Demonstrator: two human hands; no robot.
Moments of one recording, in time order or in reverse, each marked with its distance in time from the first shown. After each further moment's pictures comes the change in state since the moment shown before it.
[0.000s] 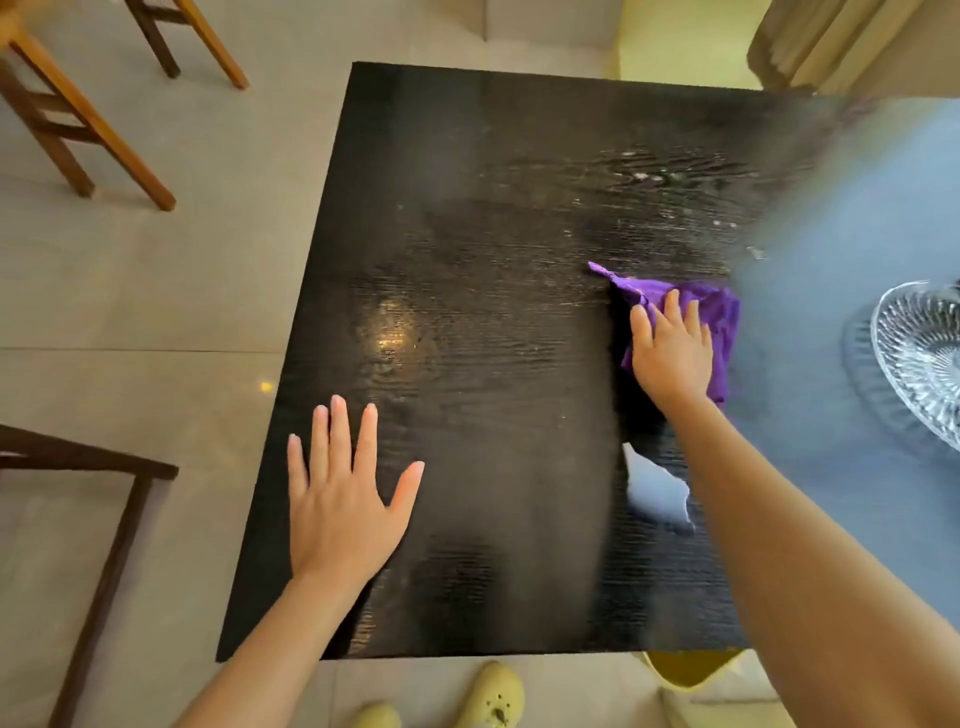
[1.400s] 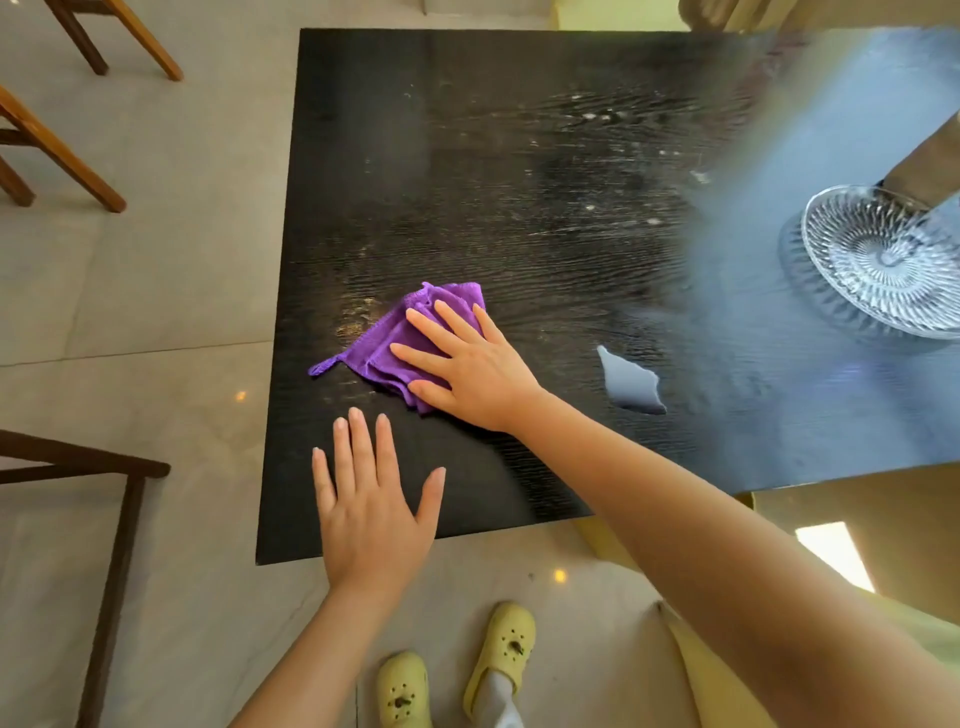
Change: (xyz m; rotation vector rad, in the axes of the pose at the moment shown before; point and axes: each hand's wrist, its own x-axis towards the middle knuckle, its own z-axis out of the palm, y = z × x) left_hand -0.084 0.003 0.017 0.031 0.018 0.065; right_hand -0.146 -0.109 0.042 -0.212 -0.196 -0.835
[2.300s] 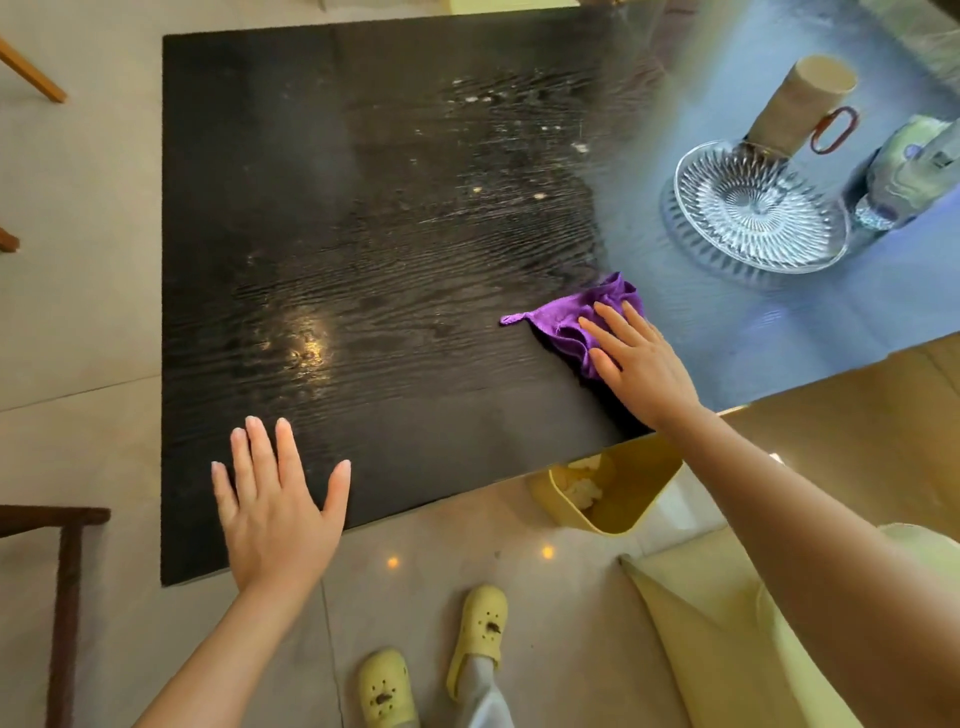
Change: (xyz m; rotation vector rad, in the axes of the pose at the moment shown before) left_hand -0.003 0.003 -0.003 -0.008 0.022 0.023; right_hand -0.208 0.155 0.000 0.078 0.059 0.647
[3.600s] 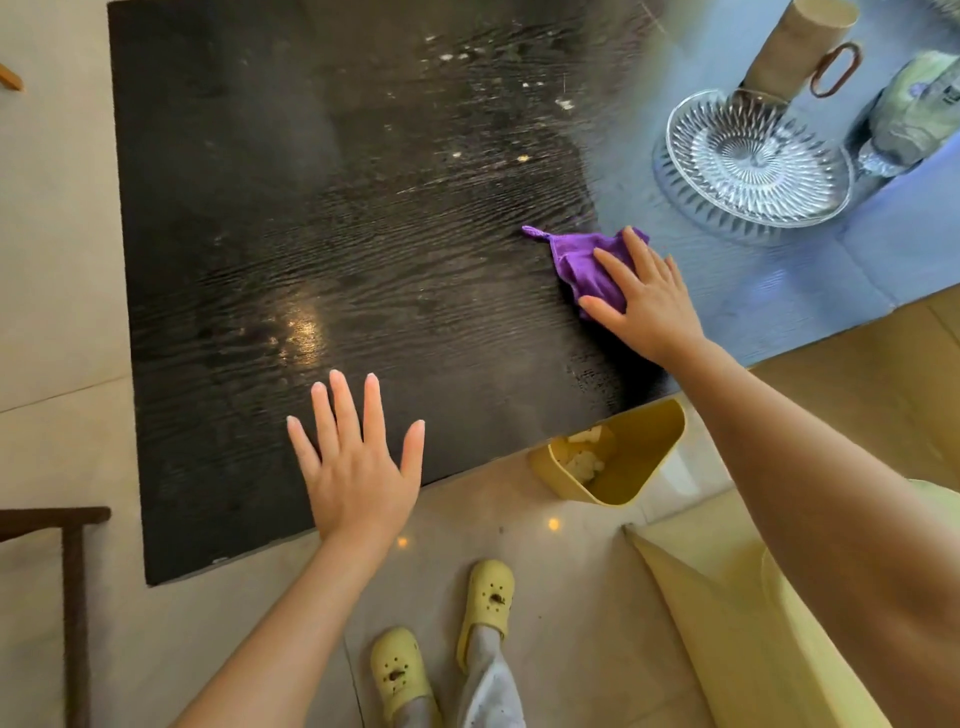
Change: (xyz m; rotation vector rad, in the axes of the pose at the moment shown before) left_hand 0.003 0.072 0.005 -0.019 -0.026 0.119; right_hand 0.026 0.018 -0.003 0.053 0.068 0.121
